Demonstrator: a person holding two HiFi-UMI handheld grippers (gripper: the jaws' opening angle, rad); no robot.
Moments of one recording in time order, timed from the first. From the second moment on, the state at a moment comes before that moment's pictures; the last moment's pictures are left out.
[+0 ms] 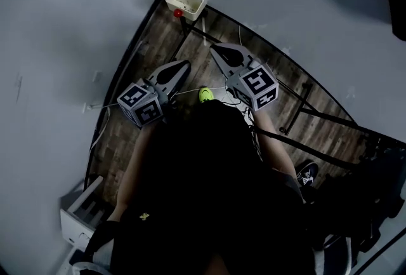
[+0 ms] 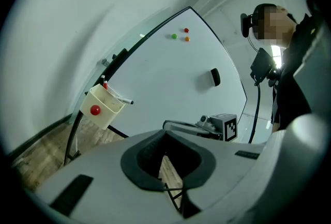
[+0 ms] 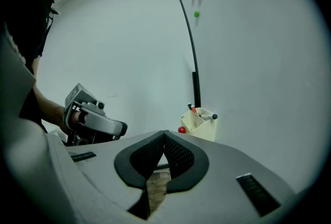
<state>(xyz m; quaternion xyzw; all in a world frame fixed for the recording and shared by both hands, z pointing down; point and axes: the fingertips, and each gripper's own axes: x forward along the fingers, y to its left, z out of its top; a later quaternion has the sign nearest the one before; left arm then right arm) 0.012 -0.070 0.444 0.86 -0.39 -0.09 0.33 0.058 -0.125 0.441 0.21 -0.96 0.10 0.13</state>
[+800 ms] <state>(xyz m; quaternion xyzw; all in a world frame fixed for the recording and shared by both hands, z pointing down) 0.004 -0.094 0.431 0.83 -0.46 -0.10 0.30 0.053 -0.169 0.435 0.19 -0.97 0.07 0.13</state>
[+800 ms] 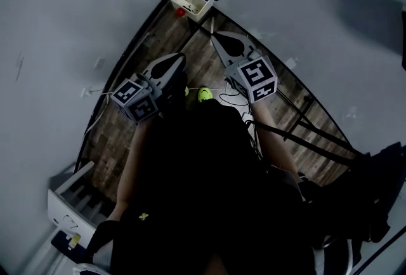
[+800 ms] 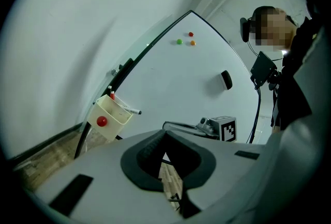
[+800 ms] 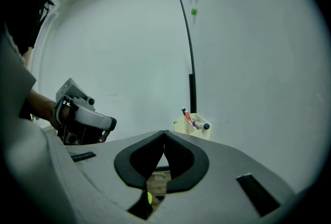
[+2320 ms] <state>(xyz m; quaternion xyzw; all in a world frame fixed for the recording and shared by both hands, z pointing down) -0.043 -0.149 0.438 0.83 -0.43 -0.11 0.34 0.013 -0.280 0.459 0.27 -0.94 0.10 0.17</state>
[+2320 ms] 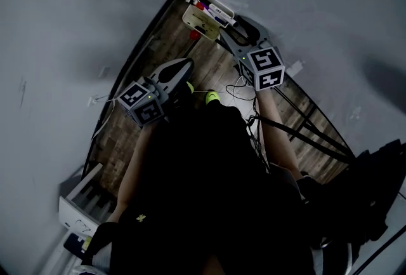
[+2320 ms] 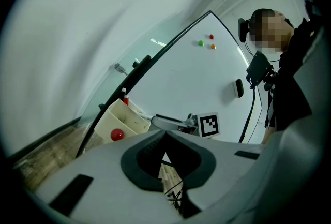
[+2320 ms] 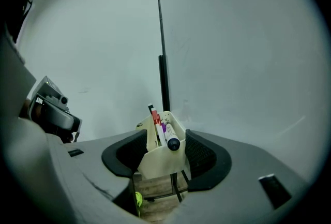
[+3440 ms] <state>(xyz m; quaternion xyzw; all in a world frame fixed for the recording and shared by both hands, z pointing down) -0.056 -0.139 0.436 0.82 -0.44 -0.11 0.34 0.005 -0.291 0.461 0.28 -0.94 0.06 0.19</state>
